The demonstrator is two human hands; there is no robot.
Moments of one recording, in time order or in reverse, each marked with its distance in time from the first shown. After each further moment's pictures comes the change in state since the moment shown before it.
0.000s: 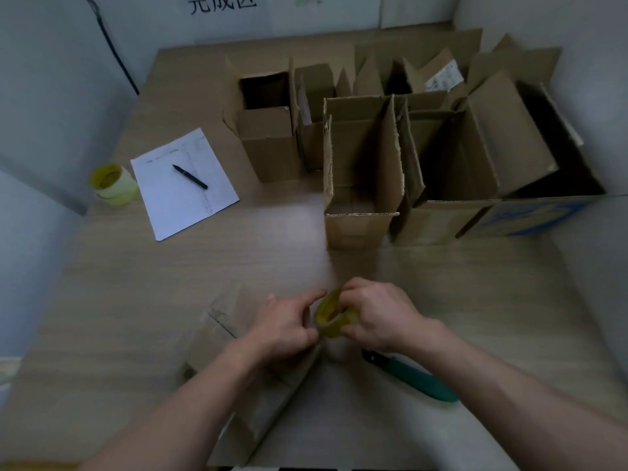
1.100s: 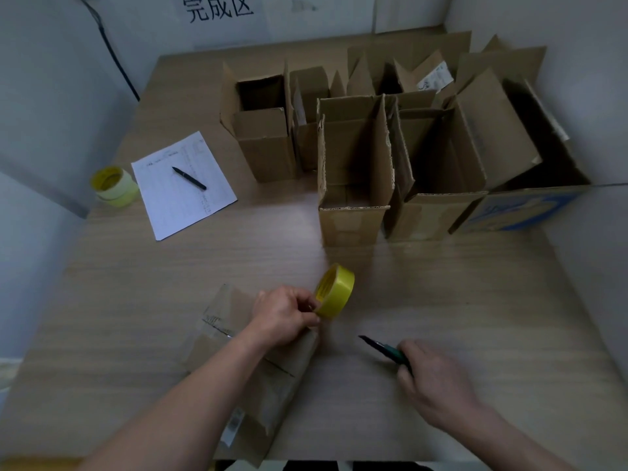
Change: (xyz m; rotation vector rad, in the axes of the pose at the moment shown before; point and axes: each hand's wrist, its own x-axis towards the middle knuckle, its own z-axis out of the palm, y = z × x) left_hand -0.001 0.012 0.000 -0.182 0.111 -0.215; right_hand -0.115 0.030 0.074 0.097 0.022 0.370
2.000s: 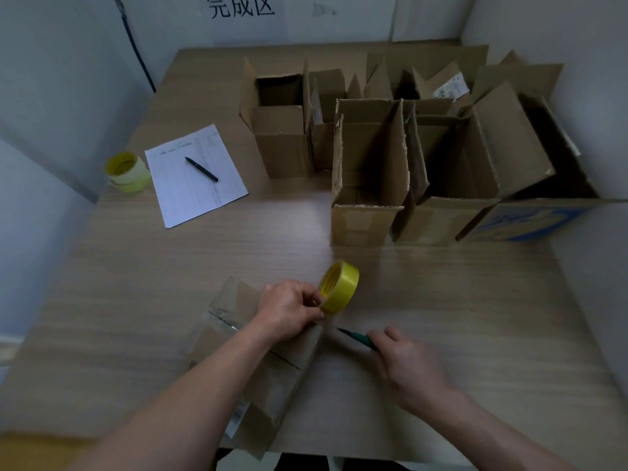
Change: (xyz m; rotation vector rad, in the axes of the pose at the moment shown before) left_hand -0.008 -0.001 -0.001 -0.050 0.057 0.007; right_hand 0.019 -0.039 -0.006 -0.169 0.036 -0.148
